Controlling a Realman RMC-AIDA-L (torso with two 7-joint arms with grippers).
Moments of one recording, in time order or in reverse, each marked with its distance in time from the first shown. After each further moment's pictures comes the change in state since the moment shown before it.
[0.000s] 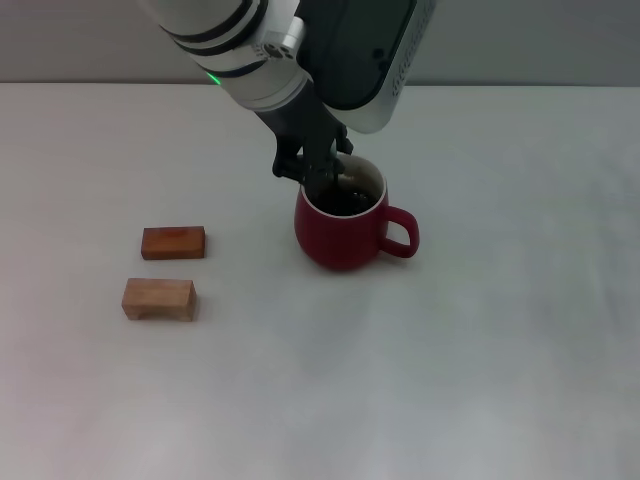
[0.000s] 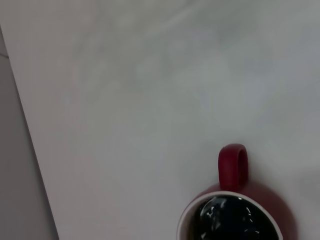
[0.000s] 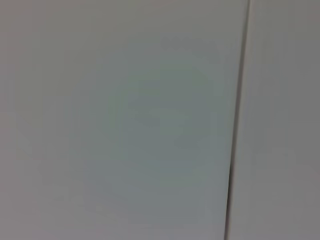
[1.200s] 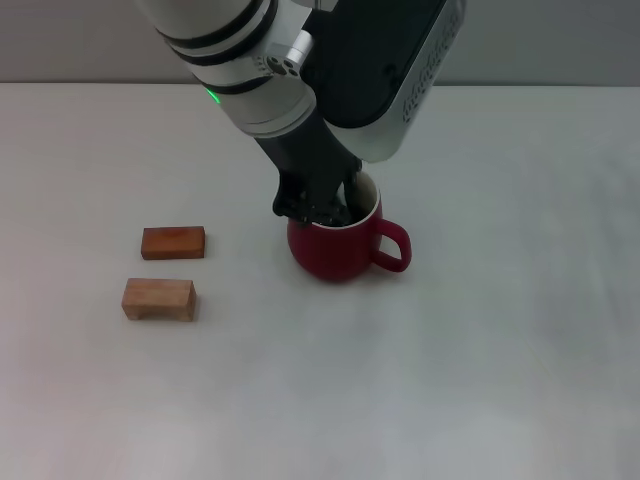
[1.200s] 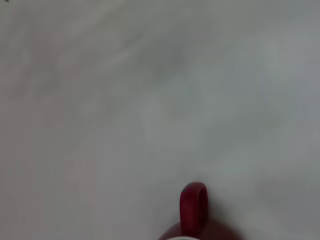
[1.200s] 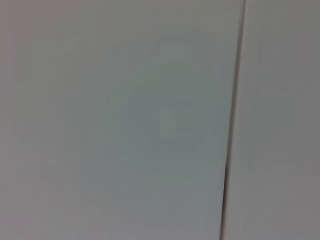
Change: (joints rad) left arm -0.023 -0.007 -0.010 0.061 -0.067 0.181 0.004; right arm 0.011 -0.003 0.015 -0.006 0.001 0.013 0.000
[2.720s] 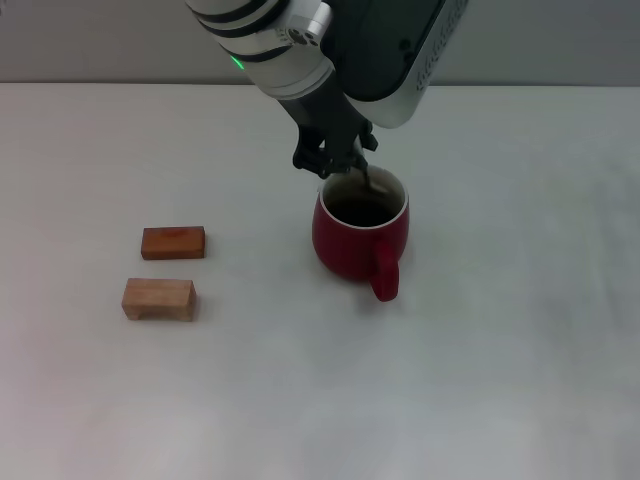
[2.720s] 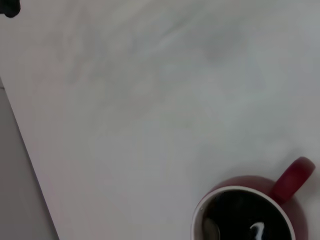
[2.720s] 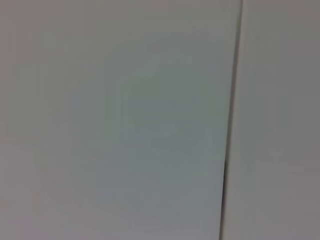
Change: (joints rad) left arm -0.043 -0.001 -0.015 -0.099 0.043 -0.164 0.063; right arm -0.009 0.006 0.002 0.008 0.002 -0.001 0.000
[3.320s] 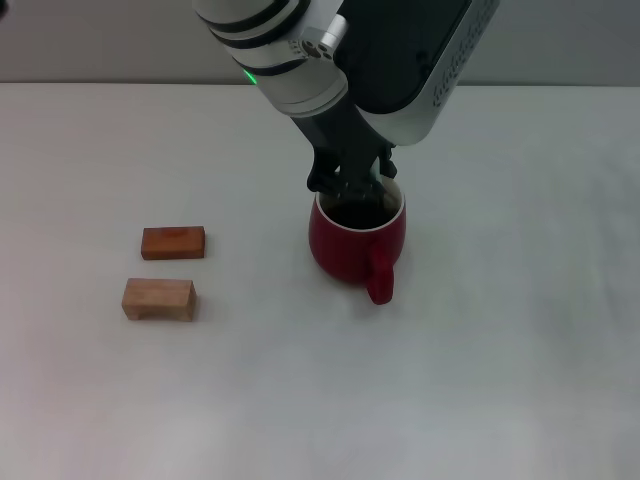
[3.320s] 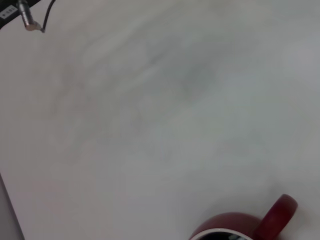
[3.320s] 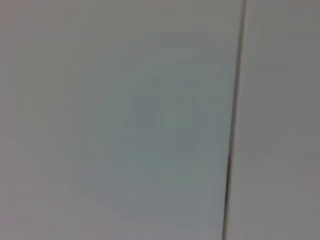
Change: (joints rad) left arm -0.013 0.000 0.015 0.003 -0.068 0.053 0.004; right arm 0.004 0.002 0.000 -0.001 0.000 0.012 0.000
